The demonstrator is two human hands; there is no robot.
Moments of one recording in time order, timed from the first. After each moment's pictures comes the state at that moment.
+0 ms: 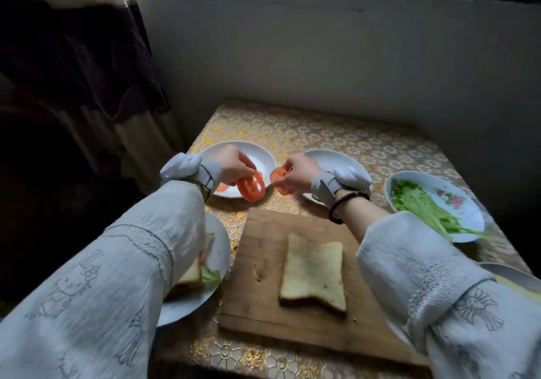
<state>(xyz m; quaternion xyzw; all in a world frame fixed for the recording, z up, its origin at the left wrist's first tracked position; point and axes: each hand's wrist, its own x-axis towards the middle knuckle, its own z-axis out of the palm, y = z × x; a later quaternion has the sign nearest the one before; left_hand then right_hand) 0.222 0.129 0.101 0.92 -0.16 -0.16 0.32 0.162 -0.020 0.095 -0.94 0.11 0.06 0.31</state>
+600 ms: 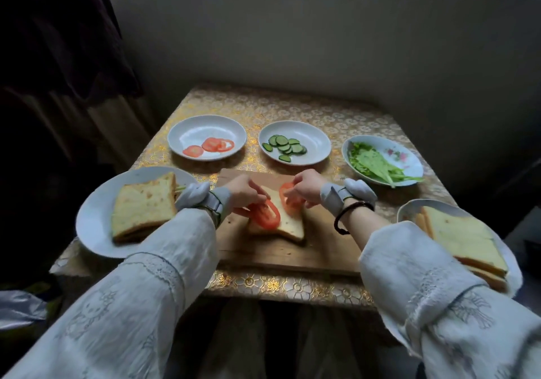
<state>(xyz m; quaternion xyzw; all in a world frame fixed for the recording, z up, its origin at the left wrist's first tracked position) 0.091 0.097 0.042 0.85 -0.12 -0.32 0.40 0.044 -0.052 0.051 -0.87 0.23 0.13 0.41</state>
